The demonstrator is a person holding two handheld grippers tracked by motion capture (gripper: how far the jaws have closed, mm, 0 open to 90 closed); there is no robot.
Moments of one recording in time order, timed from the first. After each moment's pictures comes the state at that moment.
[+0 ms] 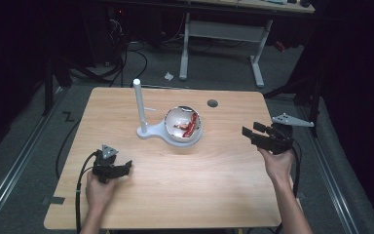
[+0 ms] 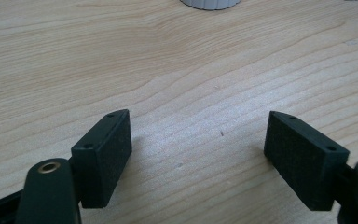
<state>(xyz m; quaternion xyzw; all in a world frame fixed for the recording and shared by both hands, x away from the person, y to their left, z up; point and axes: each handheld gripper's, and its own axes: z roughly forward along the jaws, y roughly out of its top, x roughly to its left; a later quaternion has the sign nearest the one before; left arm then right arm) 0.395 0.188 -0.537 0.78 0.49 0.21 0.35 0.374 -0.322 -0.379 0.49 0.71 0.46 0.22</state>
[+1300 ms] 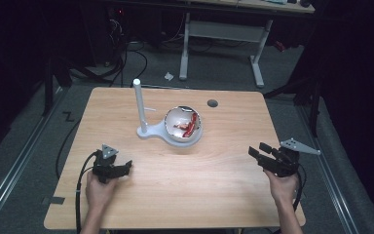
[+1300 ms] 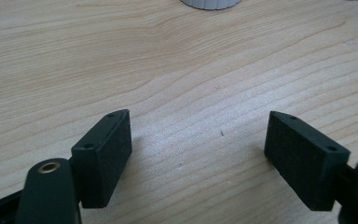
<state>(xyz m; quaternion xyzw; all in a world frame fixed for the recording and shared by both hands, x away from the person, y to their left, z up) 0.395 0.188 -0.537 0.78 0.49 0.21 0.35 0.333 -0.346 -0.433 0.52 0.68 0.47 0.21</state>
